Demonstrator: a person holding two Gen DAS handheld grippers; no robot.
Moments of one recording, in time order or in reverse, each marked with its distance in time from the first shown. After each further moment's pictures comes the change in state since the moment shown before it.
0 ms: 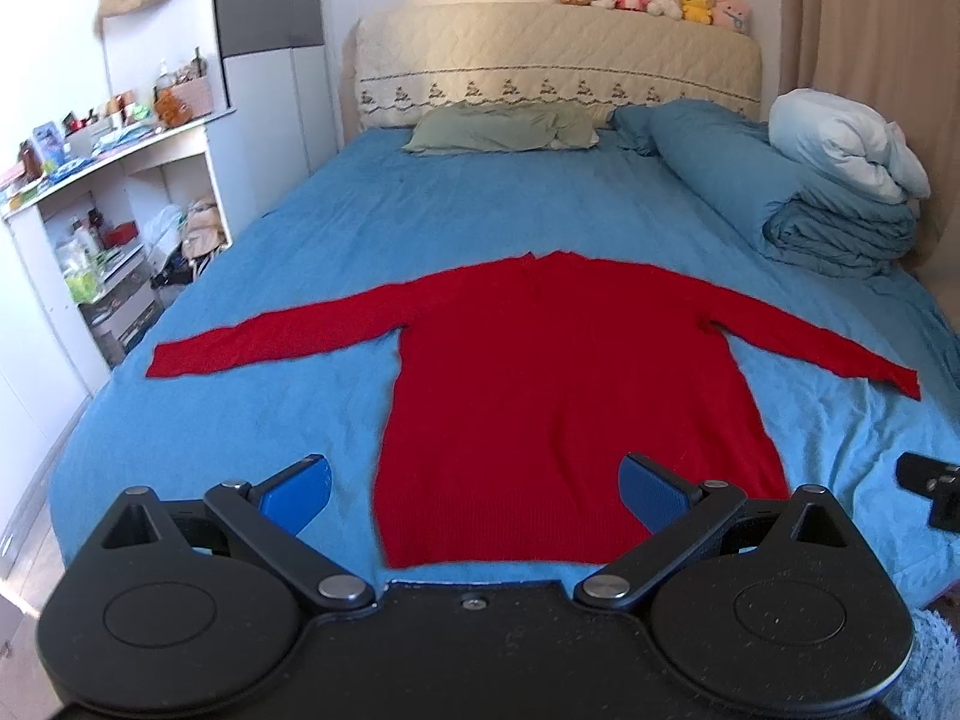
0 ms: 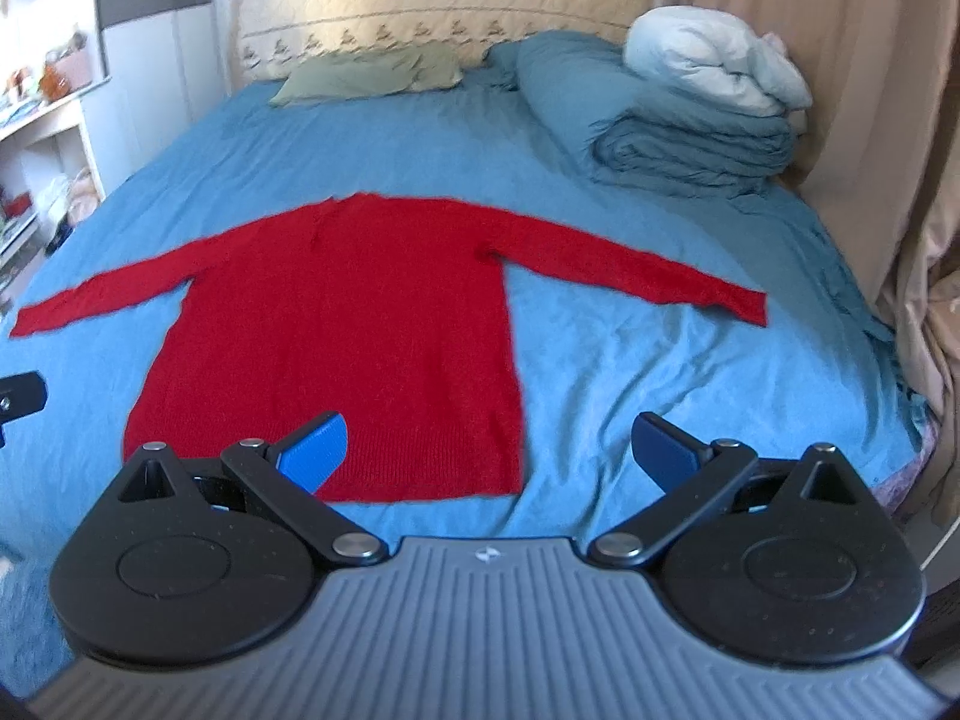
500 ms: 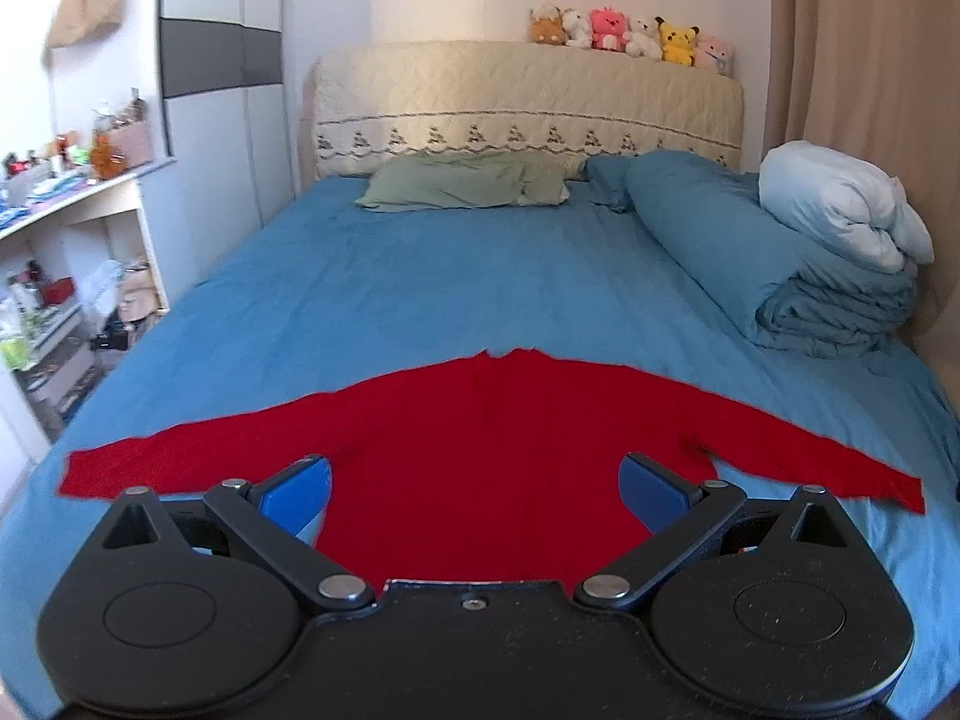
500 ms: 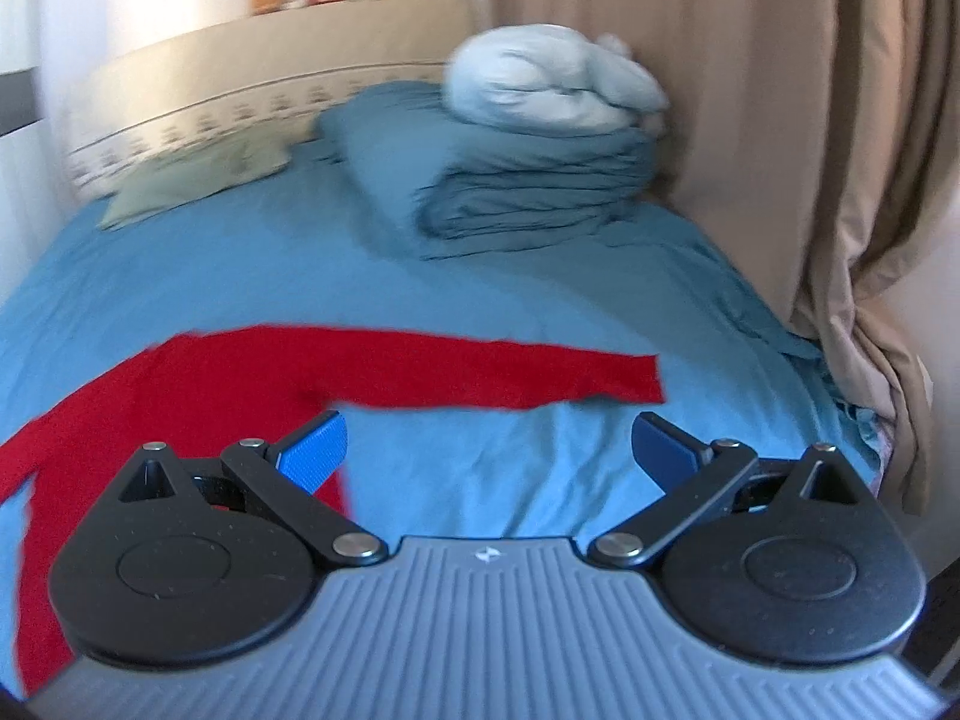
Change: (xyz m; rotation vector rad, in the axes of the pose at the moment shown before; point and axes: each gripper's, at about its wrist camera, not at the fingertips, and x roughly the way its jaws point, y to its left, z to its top) left arm 0.121 -0.040 0.119 -0.009 -0.075 -0.080; right arm 0.122 -0.110 0.098 0.256 -0.096 -0.249
